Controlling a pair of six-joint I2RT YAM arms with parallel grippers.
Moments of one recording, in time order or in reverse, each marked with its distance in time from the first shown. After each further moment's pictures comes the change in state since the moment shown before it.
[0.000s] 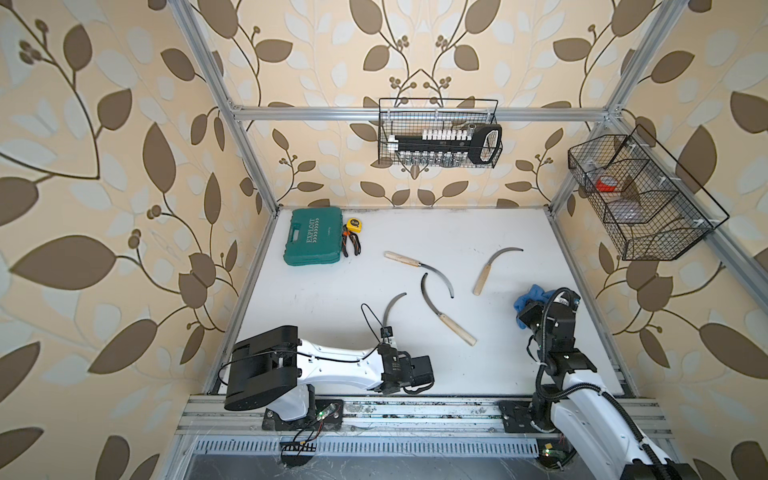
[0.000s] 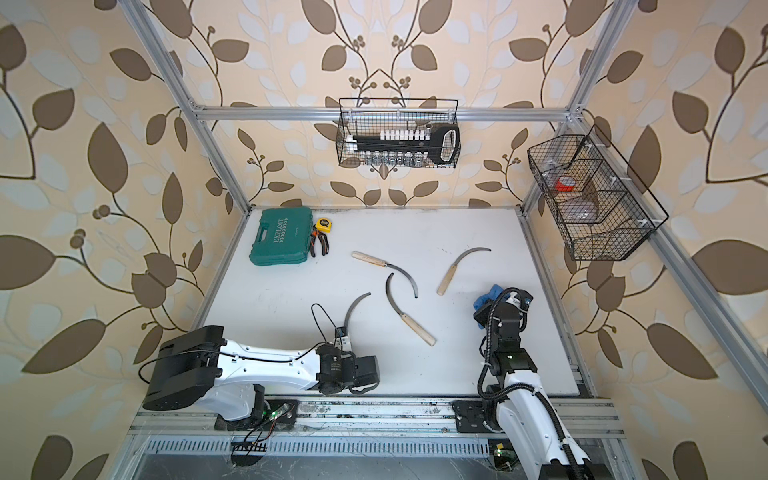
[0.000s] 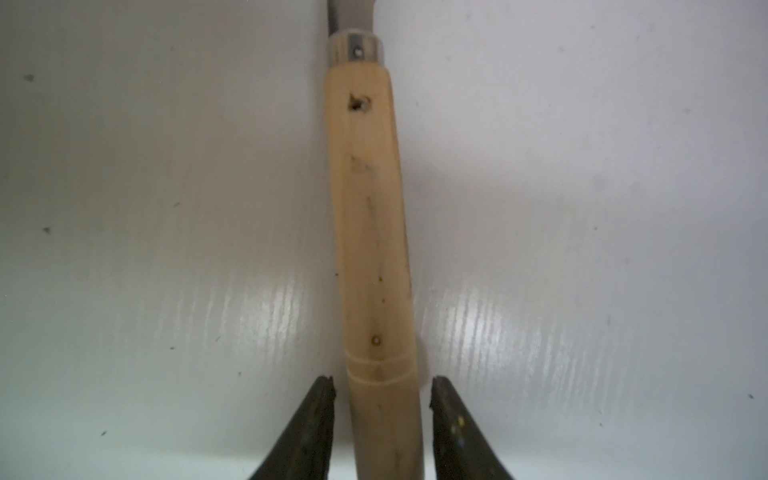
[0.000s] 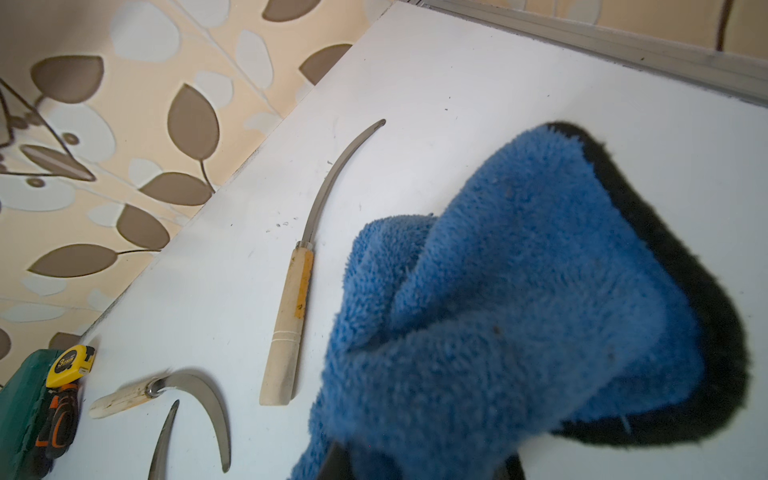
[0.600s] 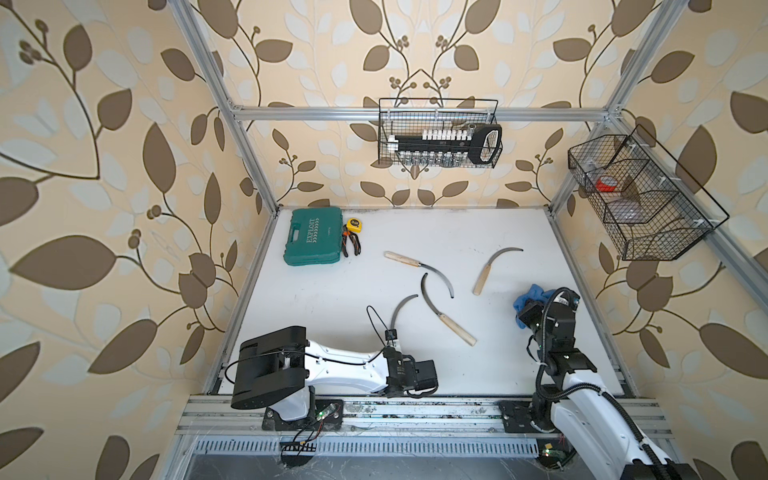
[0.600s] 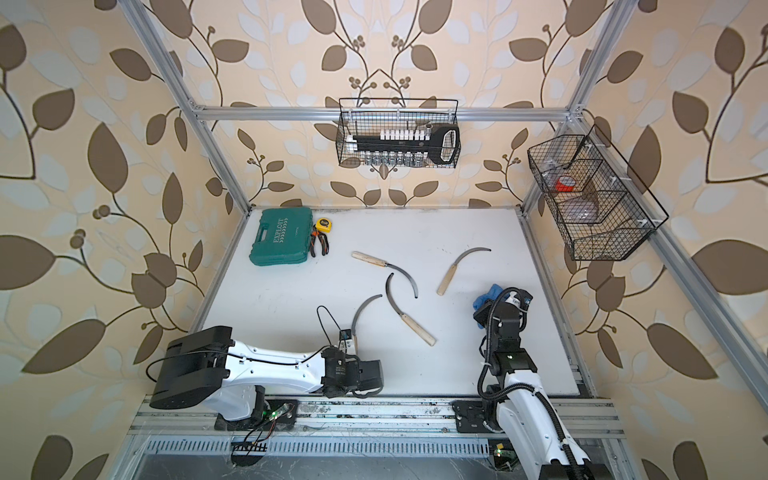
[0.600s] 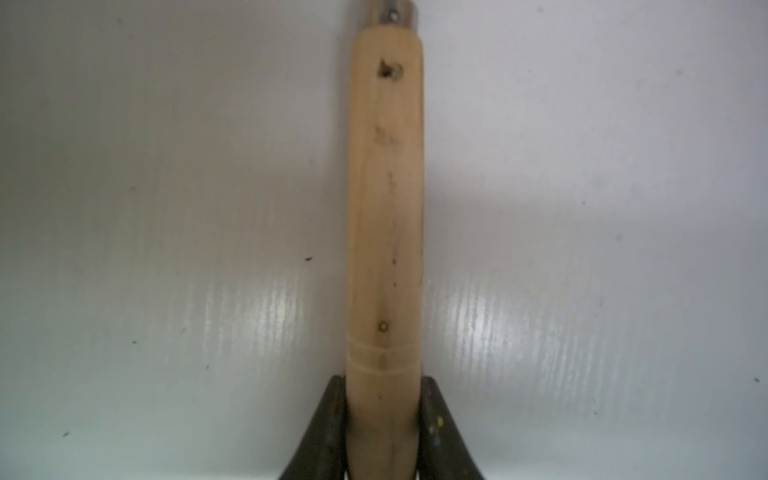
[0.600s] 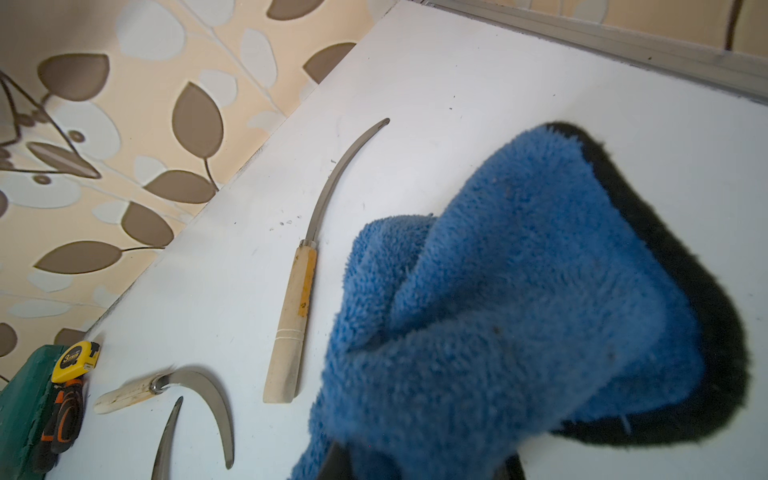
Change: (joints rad) left arm -0.033 0.051 0.032 0.012 0.003 -0.004; right arm 0.000 0.000 0.000 0.003 -0.007 -0.003
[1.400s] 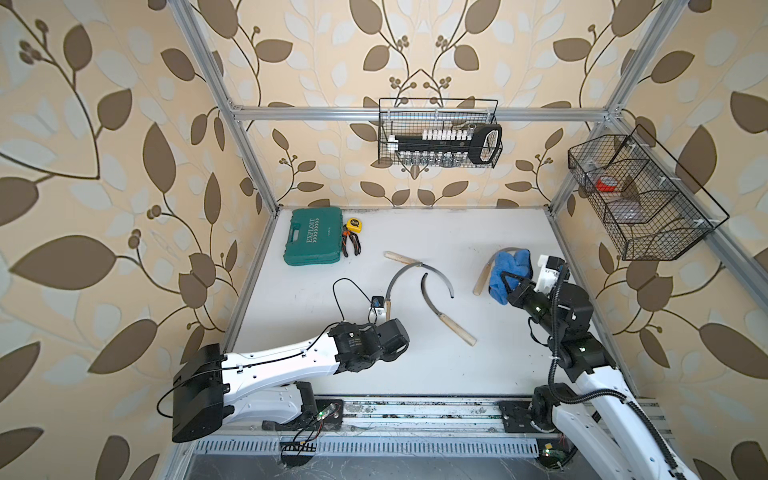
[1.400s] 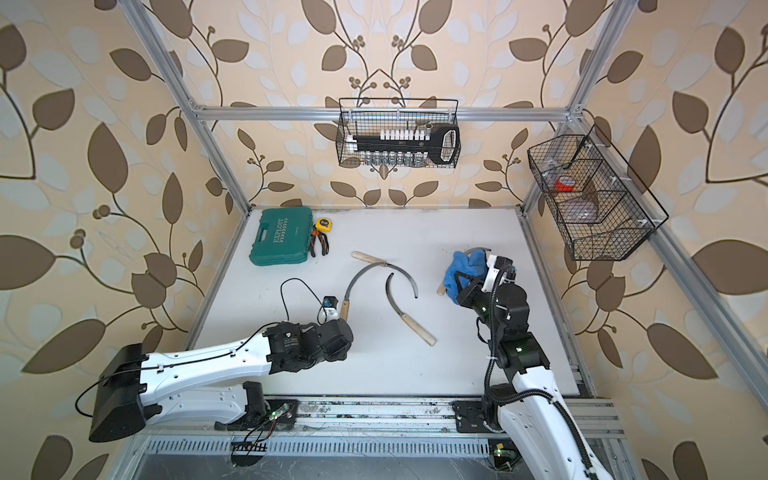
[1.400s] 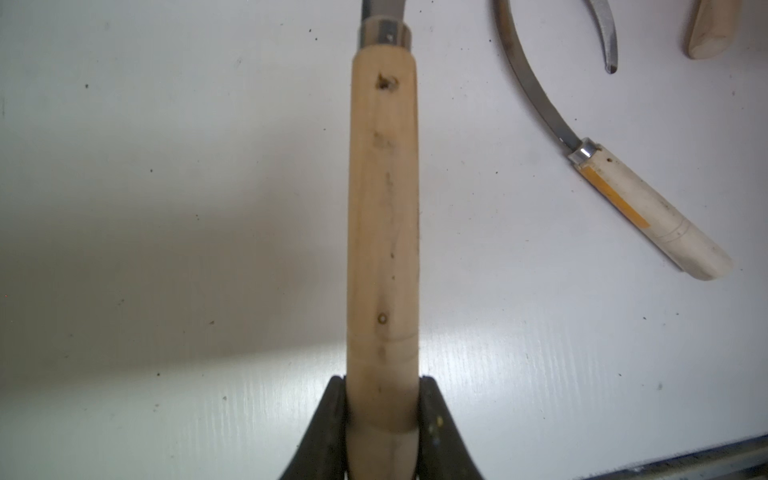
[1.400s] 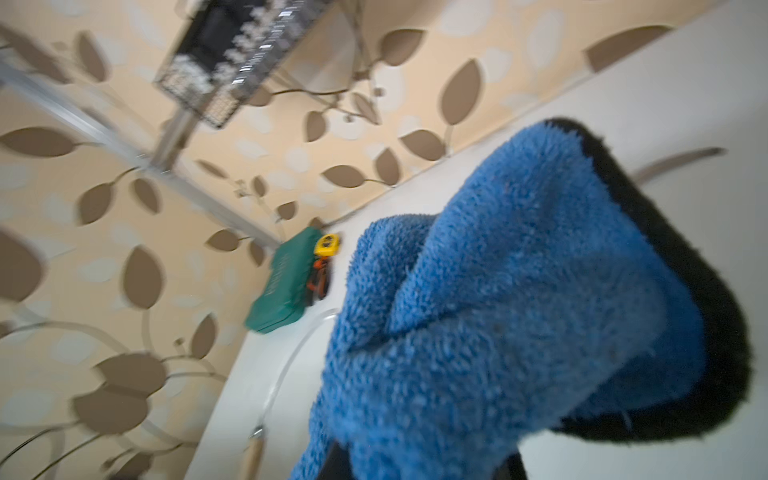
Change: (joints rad) left arm 0.263 -0.372 -0.013 -0.059 -0.062 0.560; right arm 0.225 -0.061 0.332 -0.095 -0.424 -0.068
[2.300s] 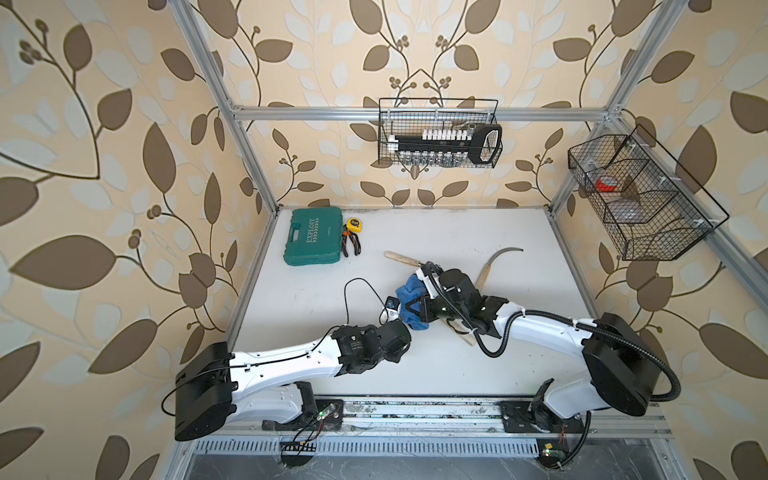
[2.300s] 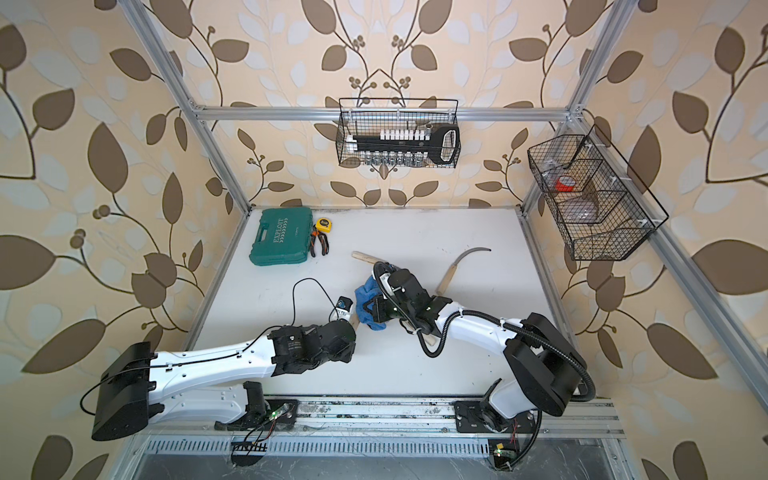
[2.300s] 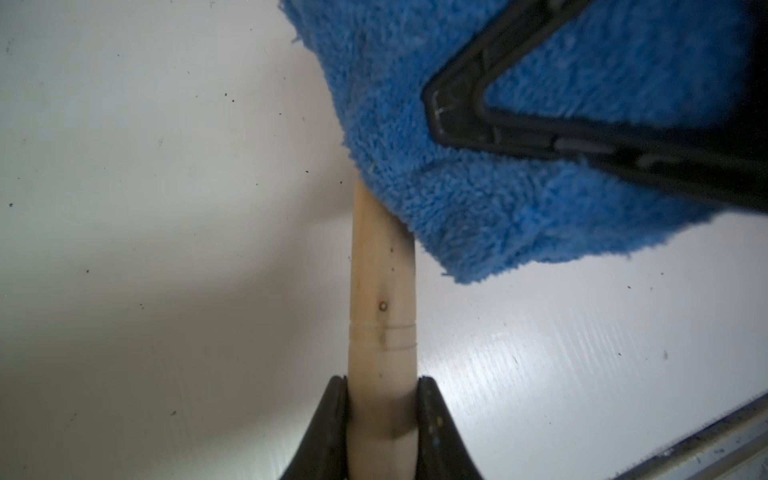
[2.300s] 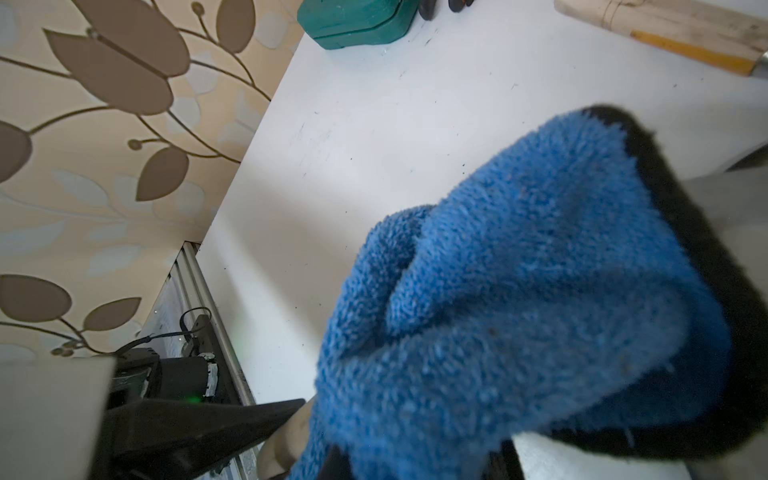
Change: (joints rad) left arm 0.002 -0.037 -0.110 0.224 0.010 0.232; right arm 0.557 0.863 0.283 0.131 -0.031 -0.089
